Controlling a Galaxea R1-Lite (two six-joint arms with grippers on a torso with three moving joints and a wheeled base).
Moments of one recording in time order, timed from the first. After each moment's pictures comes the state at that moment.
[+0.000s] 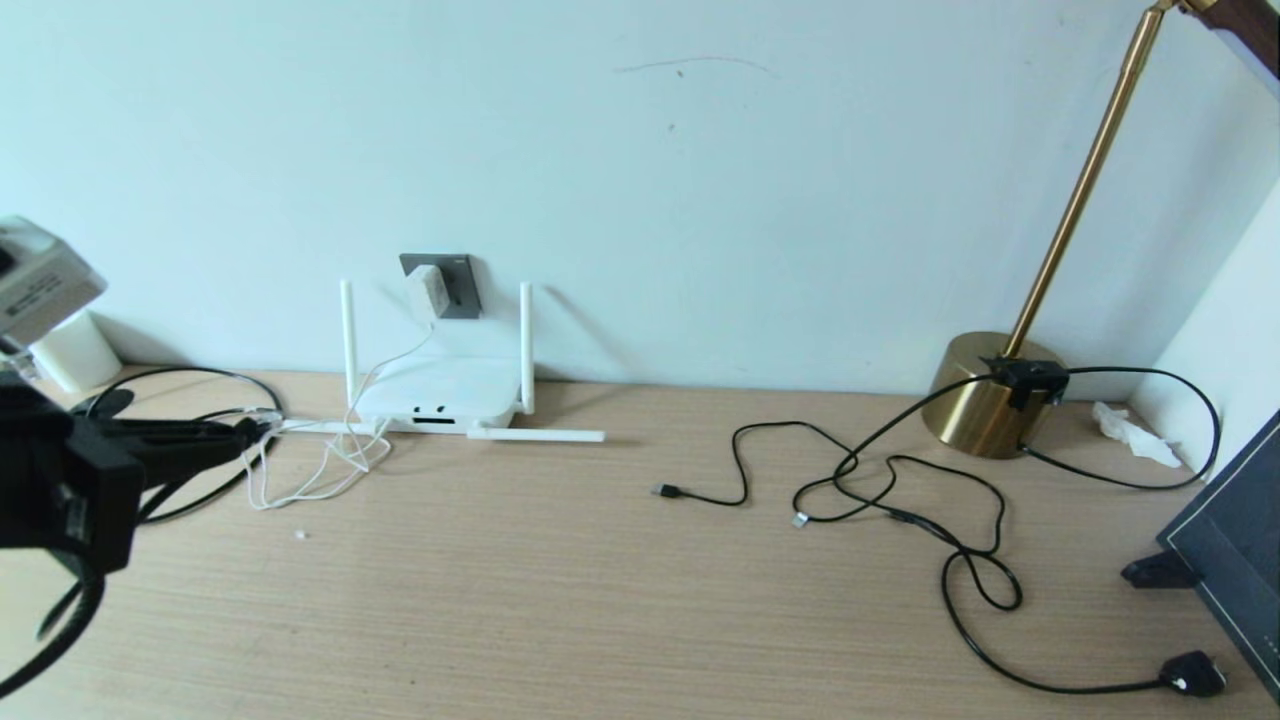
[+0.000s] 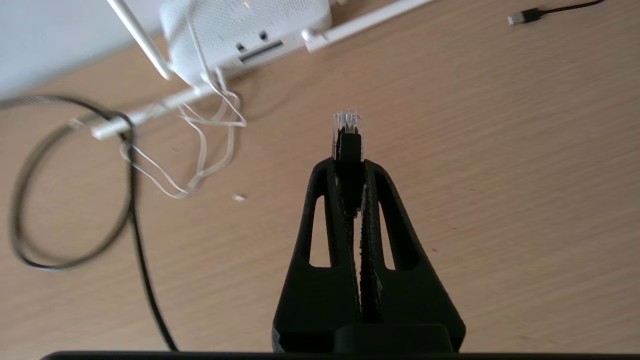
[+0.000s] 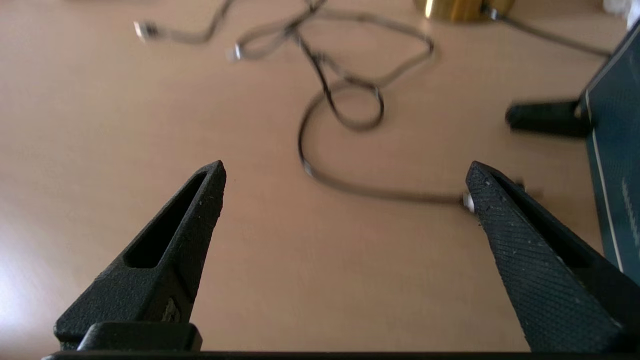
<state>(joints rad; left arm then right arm) -0.11 1.11 -1.00 0.33 -0.09 0.33 0.28 0.40 -0.06 -0.19 -0.05 0.08</state>
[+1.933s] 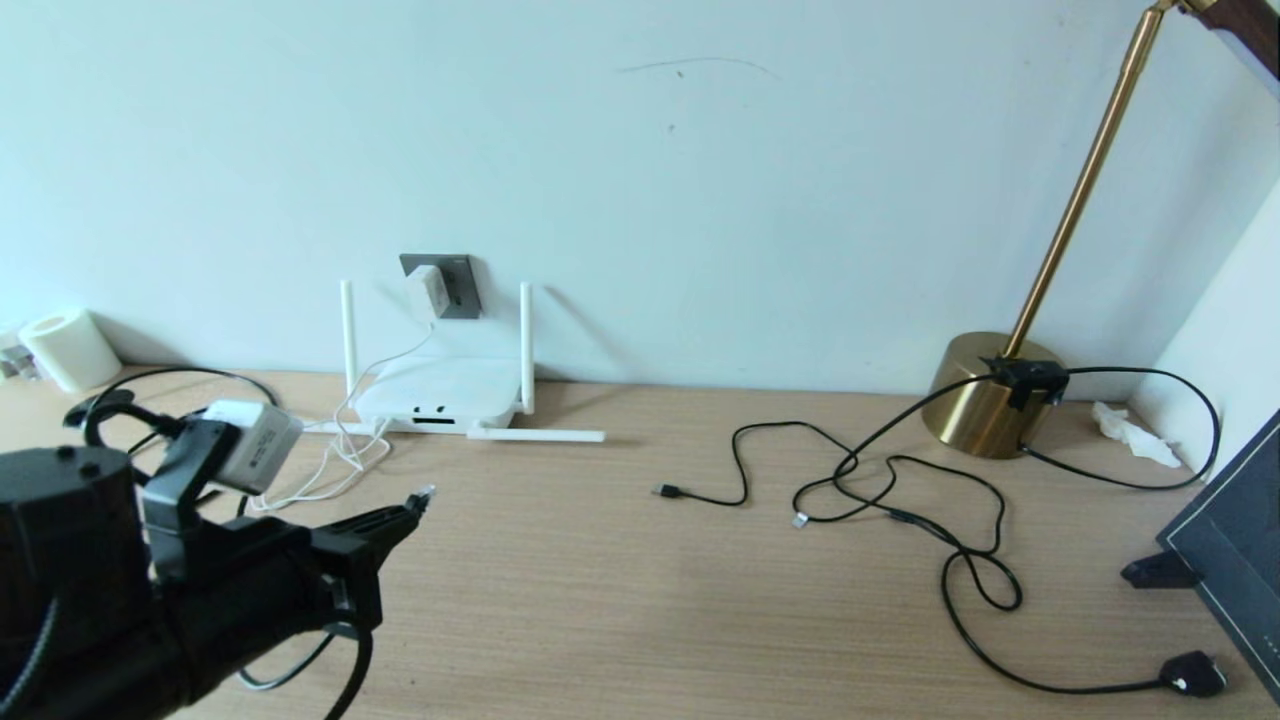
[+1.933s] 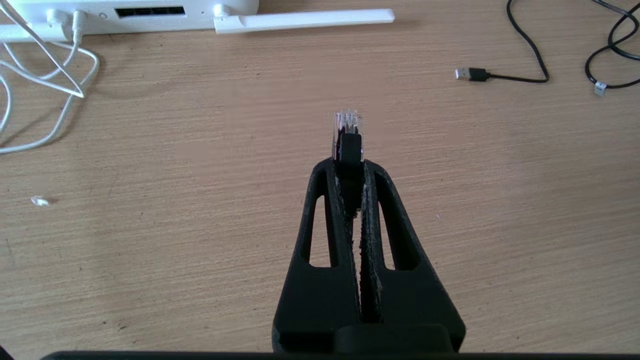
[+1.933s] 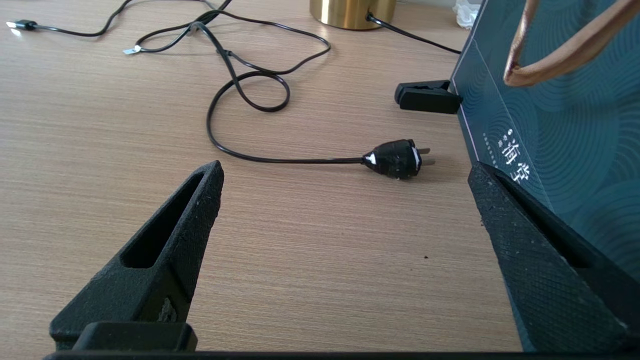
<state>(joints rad) -0.41 1.29 -0.40 -0.58 0.14 -0.09 0.00 0.00 -0.03 0.06 -0.01 -0.04</state>
